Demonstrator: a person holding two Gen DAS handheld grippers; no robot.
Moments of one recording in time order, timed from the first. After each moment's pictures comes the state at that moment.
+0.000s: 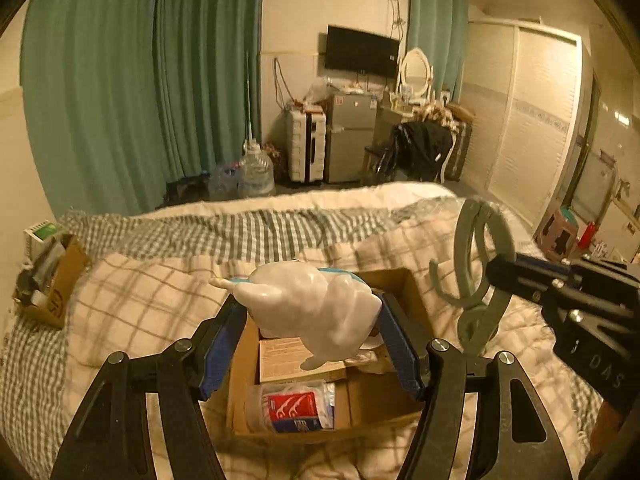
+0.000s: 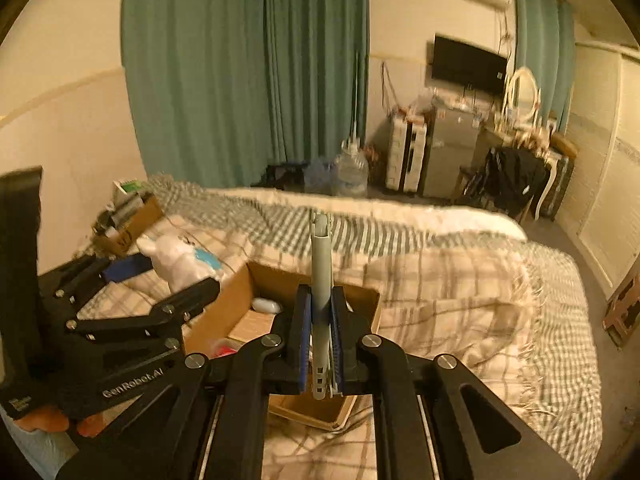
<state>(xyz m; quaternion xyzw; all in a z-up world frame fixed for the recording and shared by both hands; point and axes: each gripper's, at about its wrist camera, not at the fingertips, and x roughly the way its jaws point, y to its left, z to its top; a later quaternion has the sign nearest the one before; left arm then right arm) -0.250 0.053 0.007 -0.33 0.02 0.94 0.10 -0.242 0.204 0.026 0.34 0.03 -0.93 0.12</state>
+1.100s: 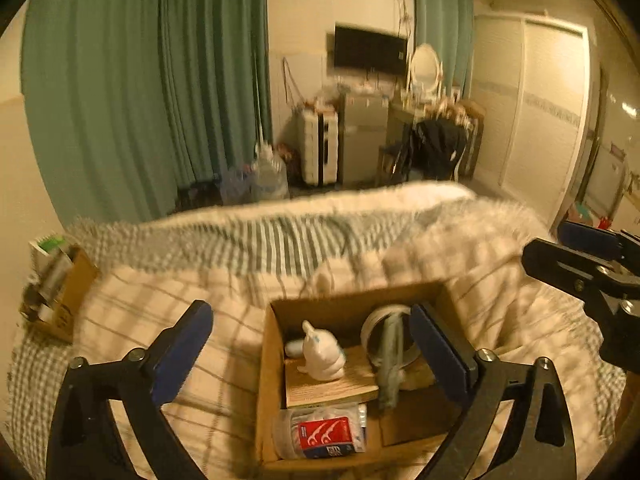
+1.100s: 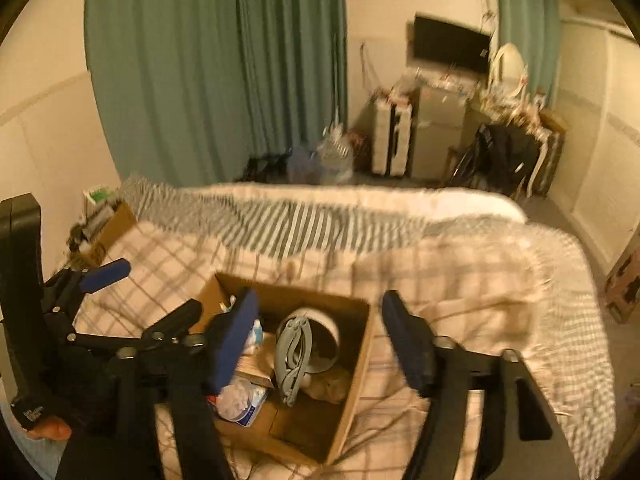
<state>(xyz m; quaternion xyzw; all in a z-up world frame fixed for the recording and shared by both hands) -0.254 0.037 0.024 -0.30 0.03 0.95 0.08 -0.259 0.215 0.044 0.32 0.01 -0.95 0.08</state>
